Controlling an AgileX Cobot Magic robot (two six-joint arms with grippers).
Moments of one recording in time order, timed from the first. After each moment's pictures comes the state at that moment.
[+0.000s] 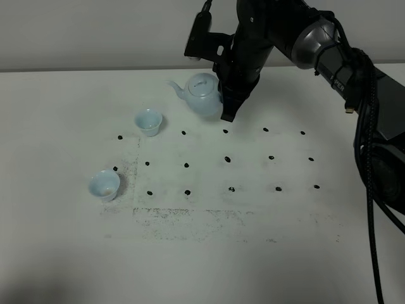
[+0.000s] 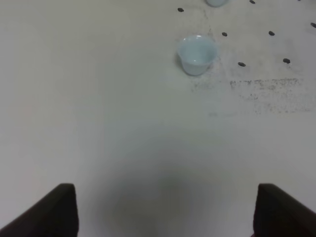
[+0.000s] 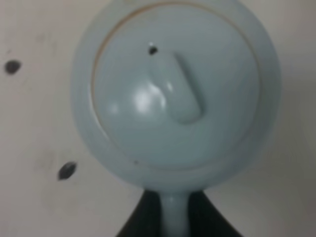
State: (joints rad) left arm 0.01 0.00 -0.46 -0.12 1.07 0.15; right arm 0.40 2.41 -2.34 0.03 1.23 -0.85
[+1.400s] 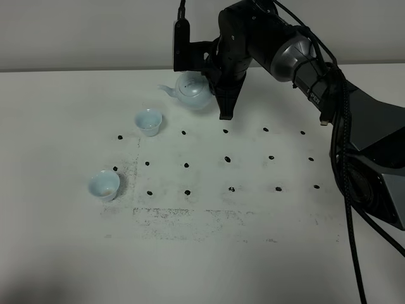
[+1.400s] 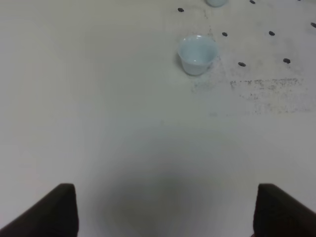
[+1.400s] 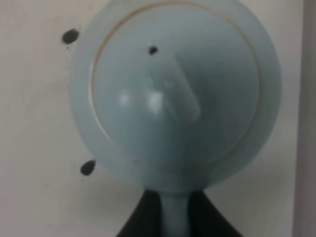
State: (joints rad) left arm 0.01 0.00 -0.46 -0.12 1.07 0.15; right arm 0.43 2.50 -2.43 -0.09 1.11 -1.03
